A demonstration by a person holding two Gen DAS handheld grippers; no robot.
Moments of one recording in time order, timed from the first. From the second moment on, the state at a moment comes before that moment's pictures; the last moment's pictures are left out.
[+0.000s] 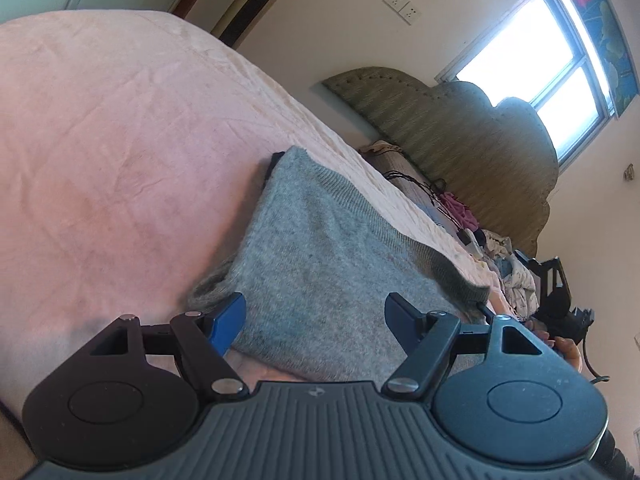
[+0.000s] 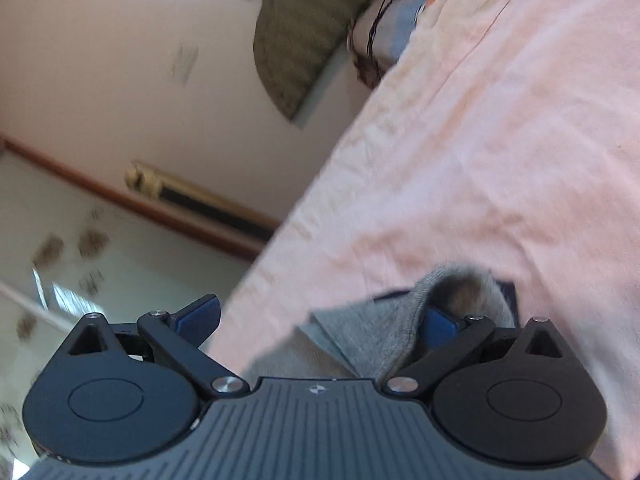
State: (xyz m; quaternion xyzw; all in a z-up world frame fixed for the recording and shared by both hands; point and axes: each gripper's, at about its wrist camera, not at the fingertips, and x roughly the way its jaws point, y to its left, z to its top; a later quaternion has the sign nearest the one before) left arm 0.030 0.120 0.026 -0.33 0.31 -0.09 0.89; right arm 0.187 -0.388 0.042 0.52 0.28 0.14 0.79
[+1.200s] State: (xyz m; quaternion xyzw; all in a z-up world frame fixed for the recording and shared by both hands) left arm 0.005 0.104 0.056 -0.33 0.28 -0.10 0.90; right arm 0.039 -0.376 0.040 0.38 0.34 0.14 0.85
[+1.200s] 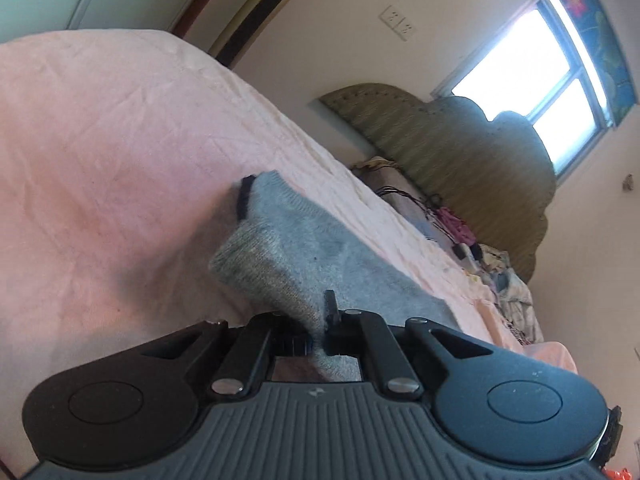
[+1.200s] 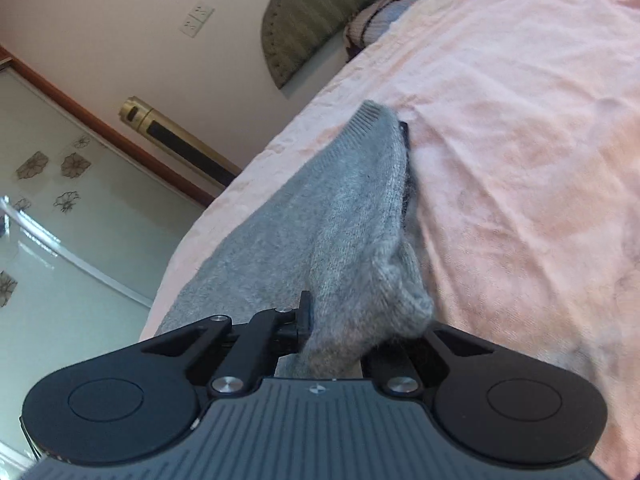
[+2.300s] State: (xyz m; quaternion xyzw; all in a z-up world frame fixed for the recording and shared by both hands) left arm 0.095 0.034 0.019 0.04 0.36 -0.05 0.93; right arm 0.047 -0.324 0.039 0.08 0.33 0.13 0.93
